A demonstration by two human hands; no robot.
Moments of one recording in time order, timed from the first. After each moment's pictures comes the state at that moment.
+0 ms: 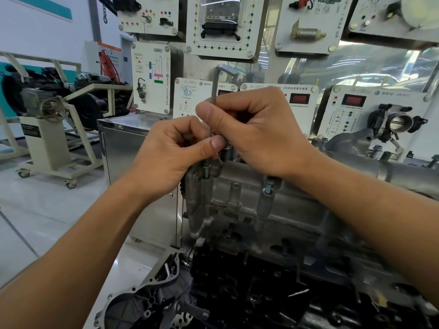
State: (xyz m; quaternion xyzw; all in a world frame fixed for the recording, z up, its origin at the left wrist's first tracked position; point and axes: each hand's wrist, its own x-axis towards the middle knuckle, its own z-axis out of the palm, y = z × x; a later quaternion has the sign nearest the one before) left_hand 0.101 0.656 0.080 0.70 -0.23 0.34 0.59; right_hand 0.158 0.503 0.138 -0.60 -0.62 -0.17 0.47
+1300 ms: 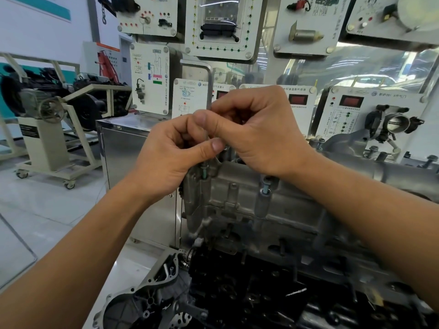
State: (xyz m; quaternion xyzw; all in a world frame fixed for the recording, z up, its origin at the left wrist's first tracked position) left_hand 0.099 0.649 0.080 0.68 -0.23 0.35 0.60; right_hand 0.158 0.500 0.137 -0.61 -0.60 -0.20 0.48
